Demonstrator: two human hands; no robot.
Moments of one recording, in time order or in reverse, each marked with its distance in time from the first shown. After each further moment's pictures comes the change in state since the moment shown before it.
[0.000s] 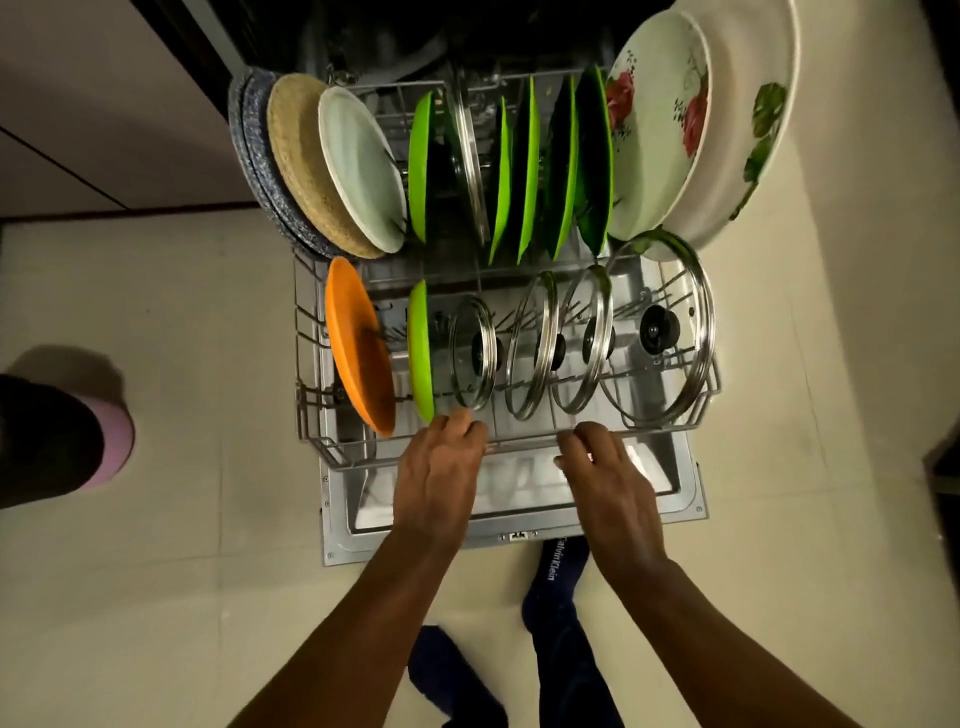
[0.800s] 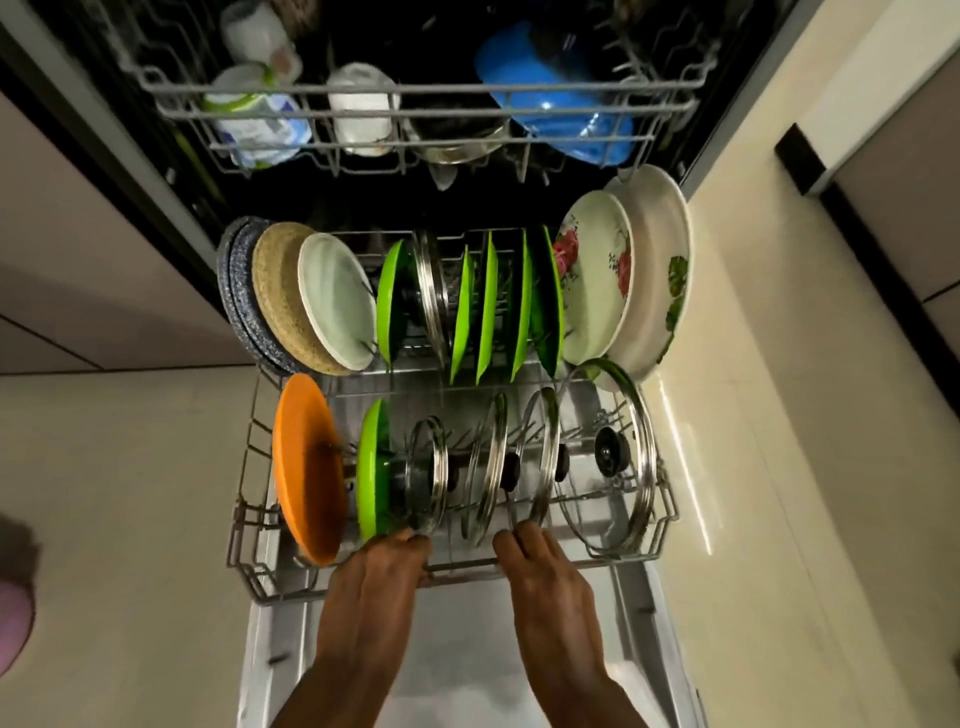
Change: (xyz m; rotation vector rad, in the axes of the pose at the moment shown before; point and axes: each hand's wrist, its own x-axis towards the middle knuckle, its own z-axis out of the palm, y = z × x) left_hand 0.104 -0.014 -0.035 -0.149 -0.057 -0.108; right_hand 0.131 -0.007 -0.029 0.109 0.077 -0.009
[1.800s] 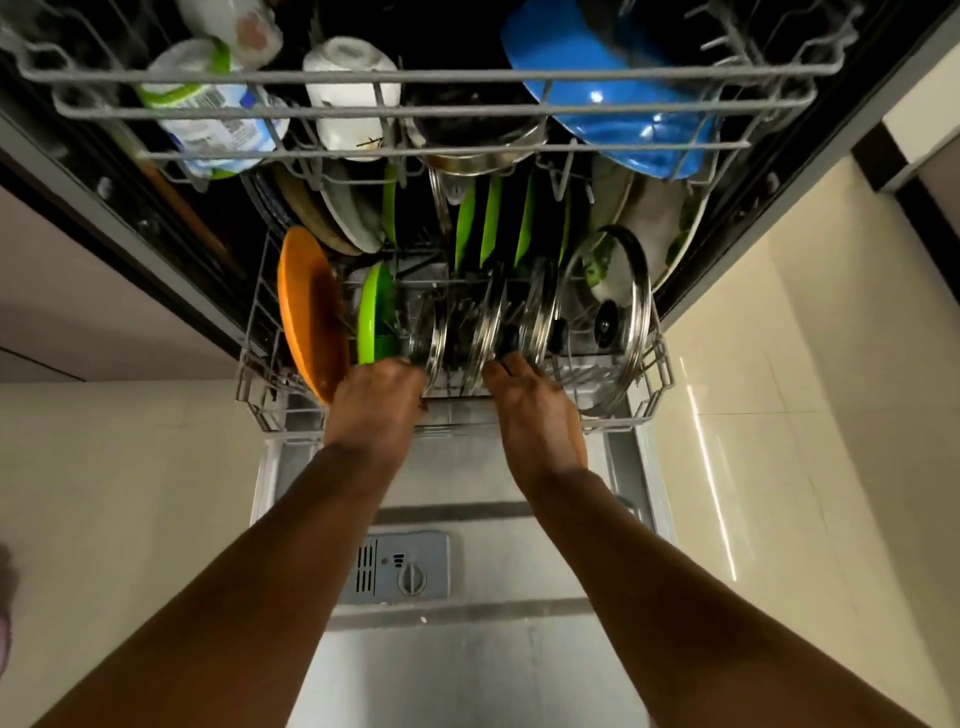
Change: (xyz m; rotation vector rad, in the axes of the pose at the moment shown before) left_hand 0.217 -0.001 -0.077 0.308 0.131 -0.003; right_hand 0.239 0.010 -0.016 -0.004 0.086 -0.147
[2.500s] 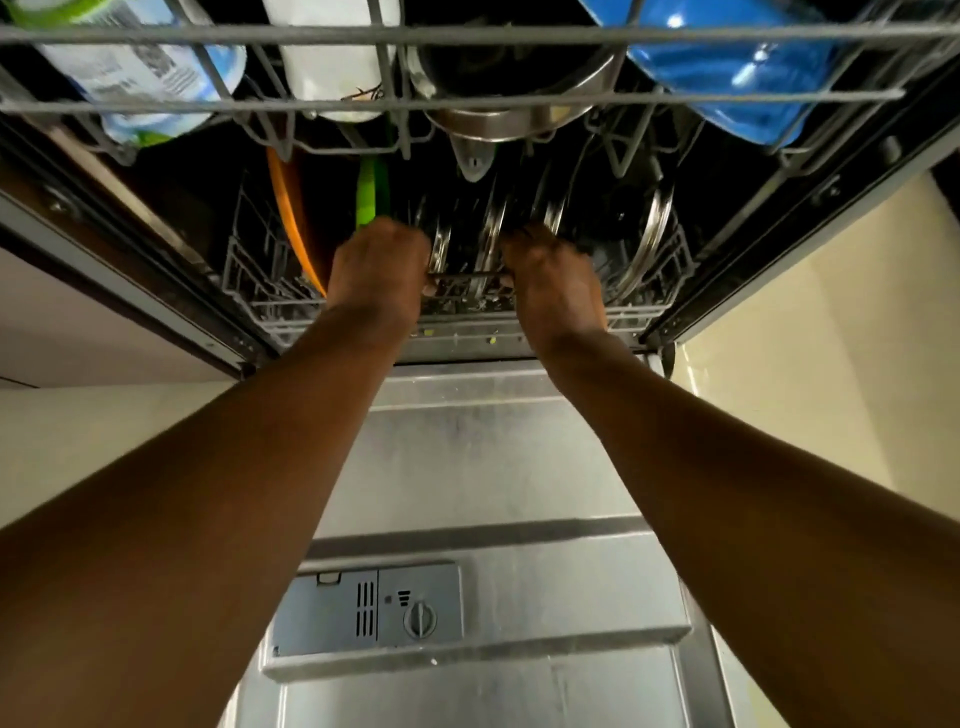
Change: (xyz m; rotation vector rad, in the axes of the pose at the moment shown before) left_hand 0.137 -0.019 -0.018 -0.032 0.164 -0.039; right_hand 0.136 0.025 0.004 -0.065 0.144 -0.024
